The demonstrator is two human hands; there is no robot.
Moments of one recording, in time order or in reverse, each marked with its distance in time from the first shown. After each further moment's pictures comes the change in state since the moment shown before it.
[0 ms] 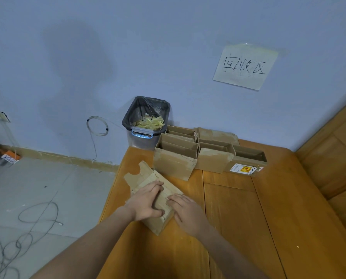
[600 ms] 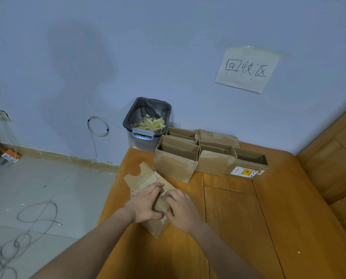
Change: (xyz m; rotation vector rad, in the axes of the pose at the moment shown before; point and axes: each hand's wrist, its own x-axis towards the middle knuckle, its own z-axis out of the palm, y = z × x) left_hand 0.005 -0.002 0.003 -0.020 0.029 0.008; right_hand 0.028 -0.009 -0.002 0.030 0.010 0.083
